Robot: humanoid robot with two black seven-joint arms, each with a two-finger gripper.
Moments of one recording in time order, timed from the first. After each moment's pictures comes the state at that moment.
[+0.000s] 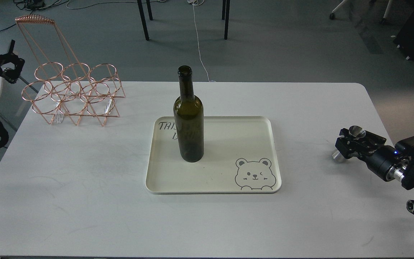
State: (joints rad) left arm -0.67 0.71 -0.75 -0.75 -0.48 -0.46 -0.37; right arm 0.59 -0.67 0.17 0.76 -1.48 -0.49 0.49
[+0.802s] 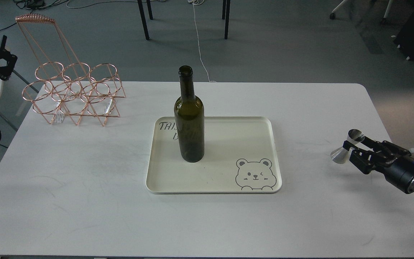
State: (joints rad) left arm -0.67 0.74 -0.75 -0.77 -0.48 -0.47 -0.37; right arm 0.49 -0.95 0.17 1.05 -1.48 -0.49 0.49
